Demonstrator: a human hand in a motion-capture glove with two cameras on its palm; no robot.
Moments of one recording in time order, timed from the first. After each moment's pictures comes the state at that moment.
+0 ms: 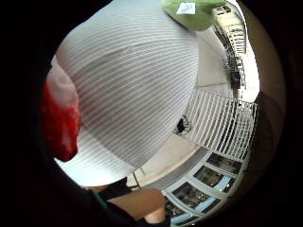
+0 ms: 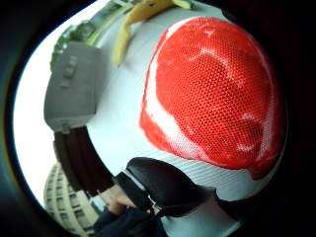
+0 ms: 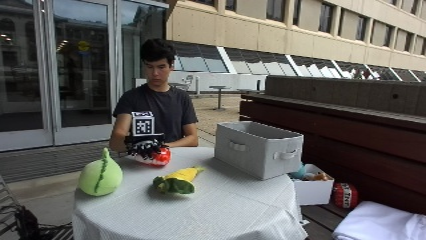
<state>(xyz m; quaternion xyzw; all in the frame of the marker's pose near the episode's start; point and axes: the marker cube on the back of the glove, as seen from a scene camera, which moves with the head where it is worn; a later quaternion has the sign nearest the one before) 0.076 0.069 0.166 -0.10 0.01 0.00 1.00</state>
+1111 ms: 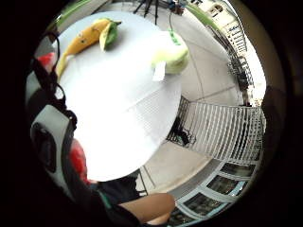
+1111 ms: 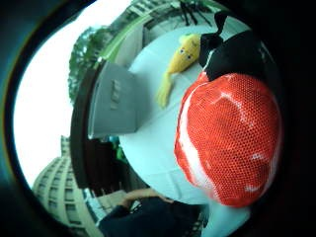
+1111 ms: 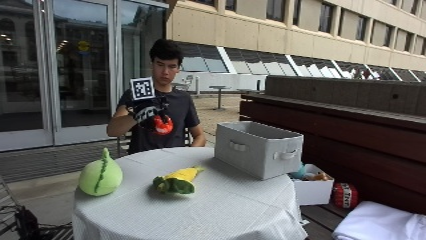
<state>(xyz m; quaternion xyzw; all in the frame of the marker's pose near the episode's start) 0.066 -0.006 0.039 0.04 -0.06 0.02 1.00</state>
